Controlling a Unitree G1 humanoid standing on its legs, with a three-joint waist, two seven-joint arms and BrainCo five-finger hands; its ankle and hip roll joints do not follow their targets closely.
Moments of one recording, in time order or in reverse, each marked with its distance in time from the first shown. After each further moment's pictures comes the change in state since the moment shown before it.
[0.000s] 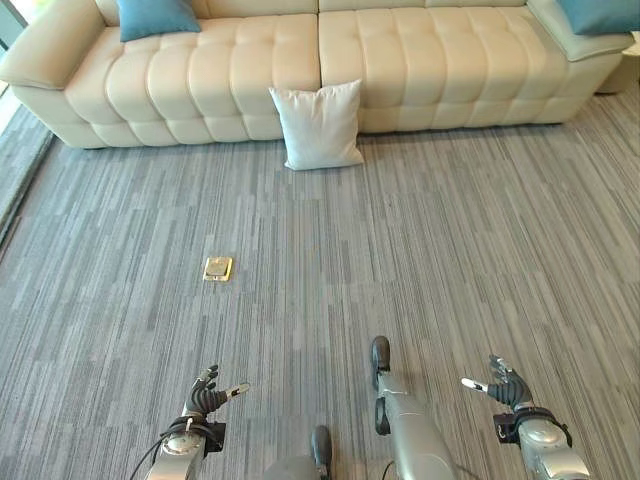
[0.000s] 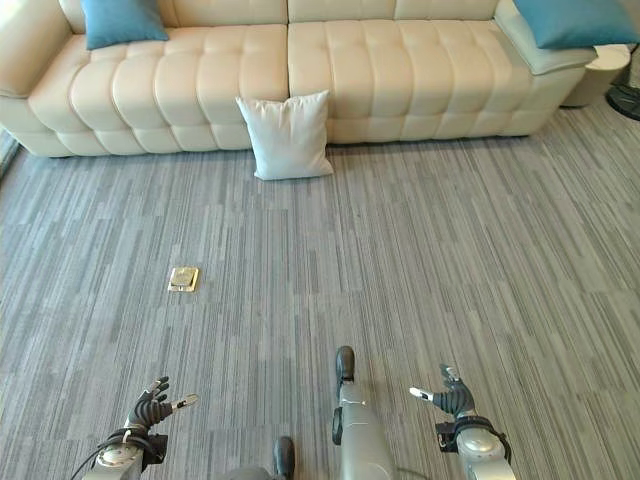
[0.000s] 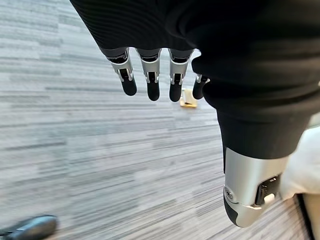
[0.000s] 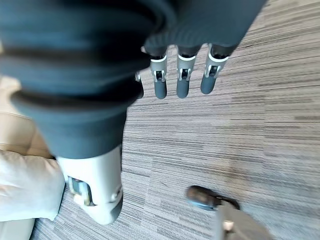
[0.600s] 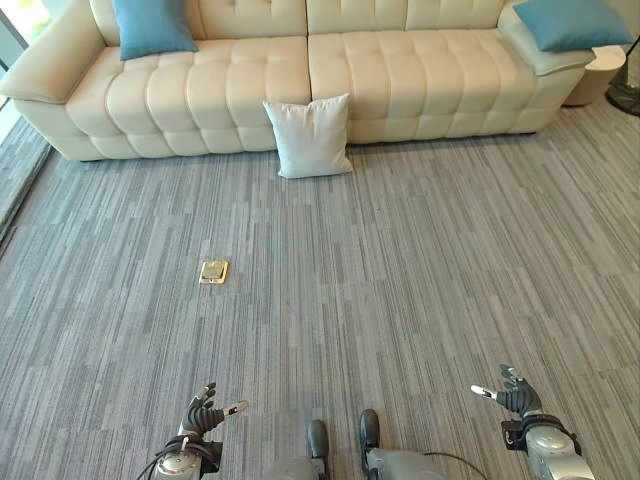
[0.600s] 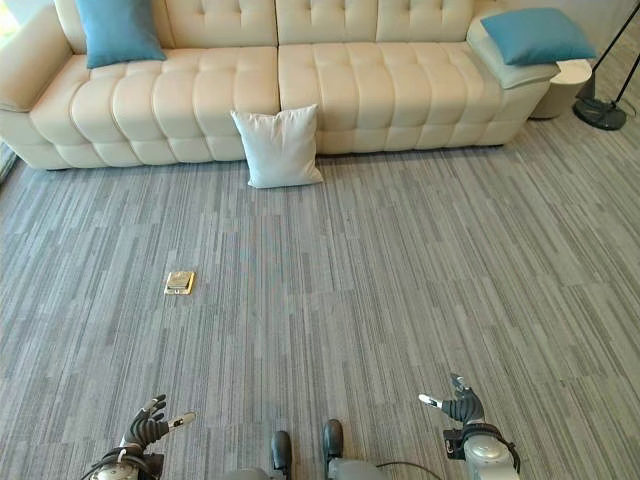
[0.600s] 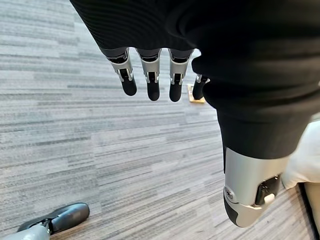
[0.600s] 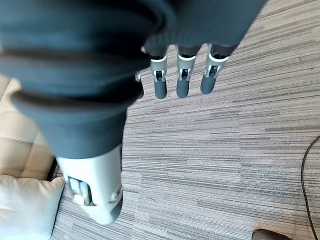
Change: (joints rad) left arm 0.025 0.010 0.011 -0.015 -0.002 0.001 -0.003; right arm -0.098 0.002 -0.019 0.070 -0.001 -0.014 -0.010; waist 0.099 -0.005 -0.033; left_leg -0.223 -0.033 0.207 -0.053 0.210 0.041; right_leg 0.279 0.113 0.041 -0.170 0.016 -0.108
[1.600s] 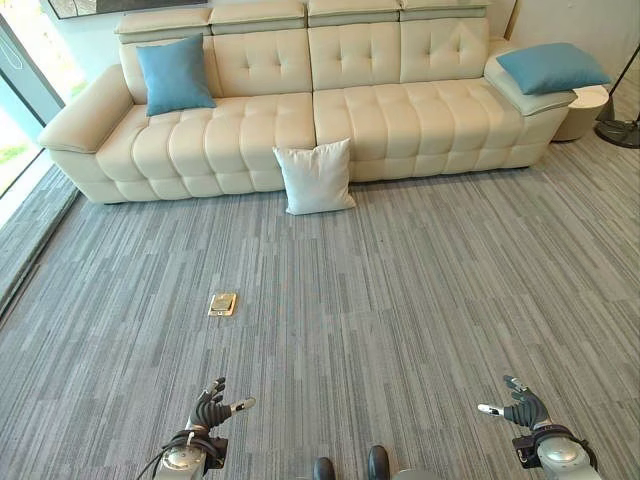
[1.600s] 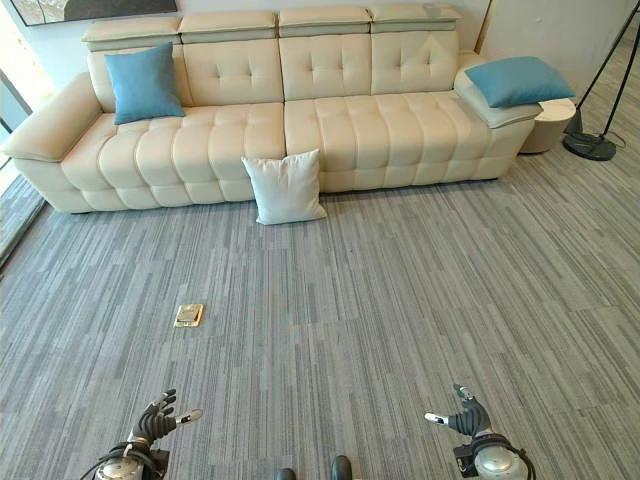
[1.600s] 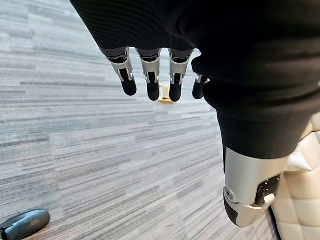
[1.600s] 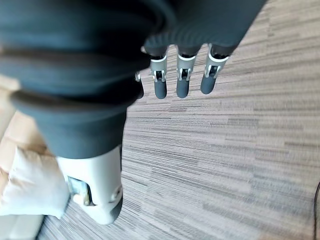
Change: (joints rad) left arm -0.009 0.003 -0.038 0.009 0.001 -0.011 -0.038; right arm 0.067 -0.027 -0.010 -0.018 -0.071 -0.004 0.036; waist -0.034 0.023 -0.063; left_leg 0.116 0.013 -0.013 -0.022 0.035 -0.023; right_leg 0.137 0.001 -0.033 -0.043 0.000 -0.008
